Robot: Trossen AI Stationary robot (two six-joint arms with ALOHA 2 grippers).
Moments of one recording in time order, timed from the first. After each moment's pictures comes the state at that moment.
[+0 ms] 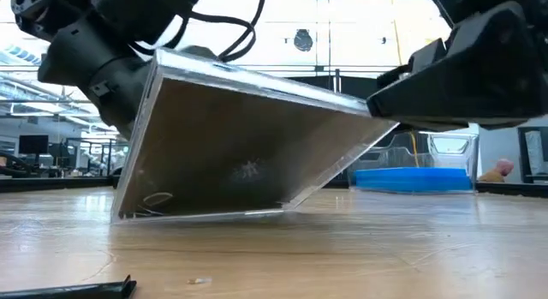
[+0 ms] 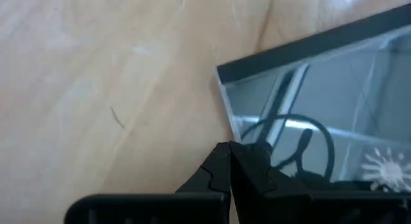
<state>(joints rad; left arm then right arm) -0.40 1.93 0.83 0.29 -0.22 -0.79 0.57 1.92 0.63 0.97 0.39 0.09</state>
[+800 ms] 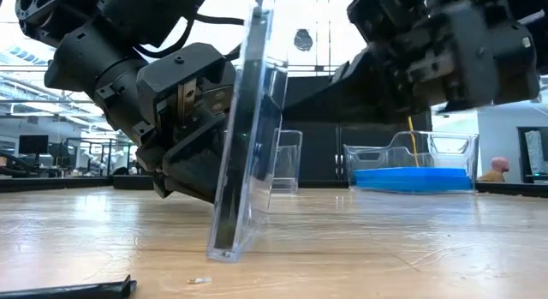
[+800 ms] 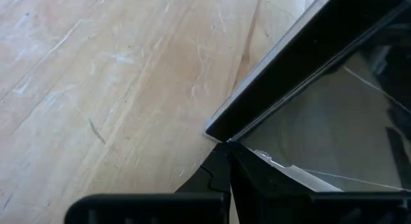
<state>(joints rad) -0.39 1.93 0.83 0.31 -0.18 -0.76 0.42 1.91 0.69 0.94 0.28 -0.03</state>
